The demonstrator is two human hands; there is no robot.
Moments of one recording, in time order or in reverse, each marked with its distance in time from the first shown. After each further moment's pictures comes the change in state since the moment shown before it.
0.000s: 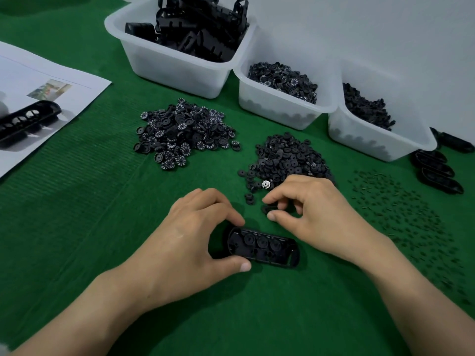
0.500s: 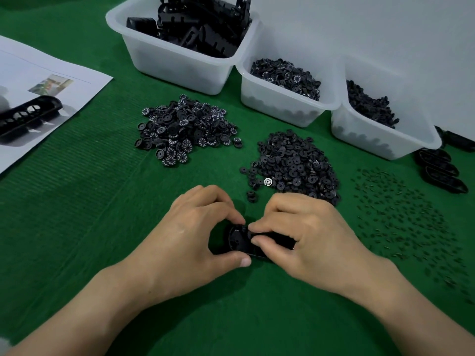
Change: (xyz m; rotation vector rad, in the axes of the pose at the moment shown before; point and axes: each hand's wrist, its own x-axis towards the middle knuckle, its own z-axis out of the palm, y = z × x) left_hand 0.001 -0.001 0.001 0.003 0.015 -0.001; right_hand -0.024 -0.024 0.009 -0.047 0.087 -0.307
